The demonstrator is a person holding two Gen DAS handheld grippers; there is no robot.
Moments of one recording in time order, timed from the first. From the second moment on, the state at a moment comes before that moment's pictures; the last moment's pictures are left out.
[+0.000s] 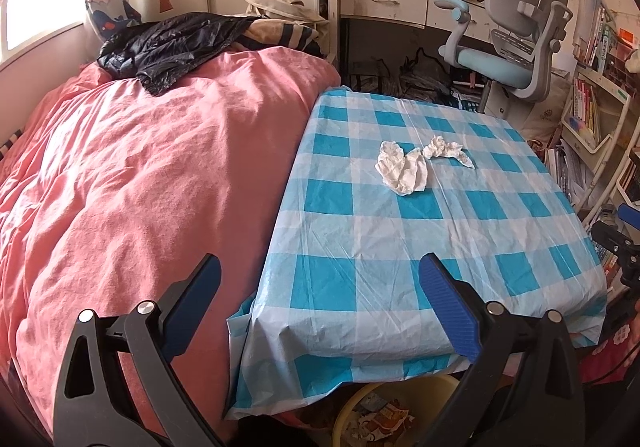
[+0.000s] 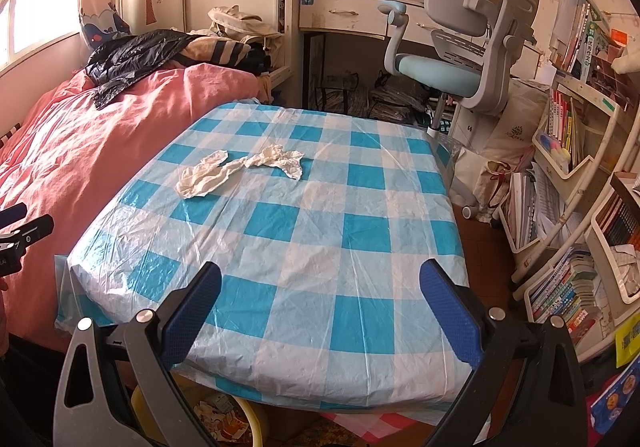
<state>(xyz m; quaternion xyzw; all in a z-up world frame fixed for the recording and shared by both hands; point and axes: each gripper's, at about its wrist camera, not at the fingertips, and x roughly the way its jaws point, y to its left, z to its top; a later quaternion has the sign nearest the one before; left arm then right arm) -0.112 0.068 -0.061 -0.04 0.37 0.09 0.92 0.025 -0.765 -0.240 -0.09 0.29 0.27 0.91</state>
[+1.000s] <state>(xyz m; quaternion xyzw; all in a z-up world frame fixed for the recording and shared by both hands) -0.116 0.062 -0.058 -0.05 0.36 0.08 0.93 0.023 -0.761 -0.240 -0.09 0.29 0.27 0.91</state>
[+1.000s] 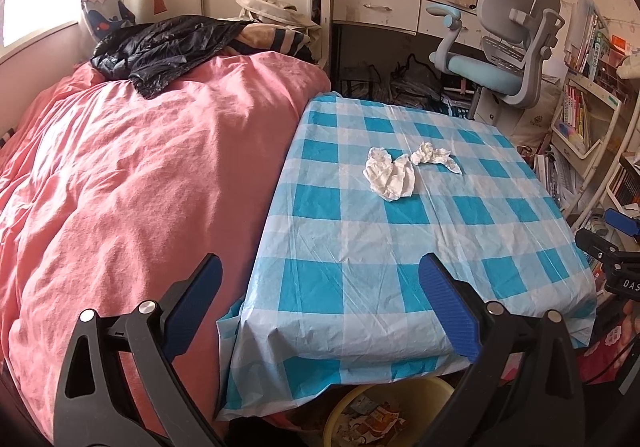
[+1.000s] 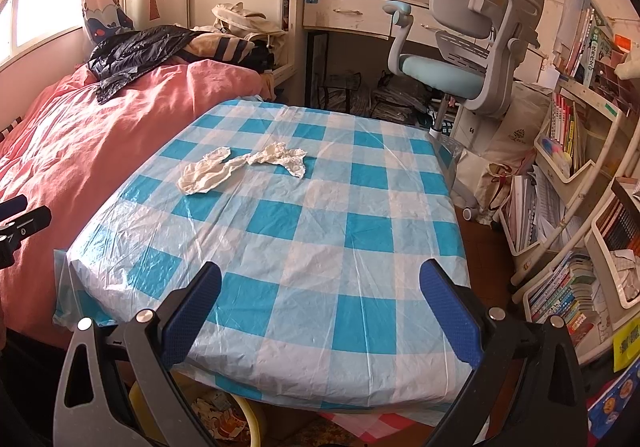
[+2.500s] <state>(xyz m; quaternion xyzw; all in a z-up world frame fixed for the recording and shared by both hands) -0.116 0.065 -0.057 -0.05 0.35 0.08 0.93 0.021 -0.756 -0.240 -0.10 0.29 0.27 0.91</state>
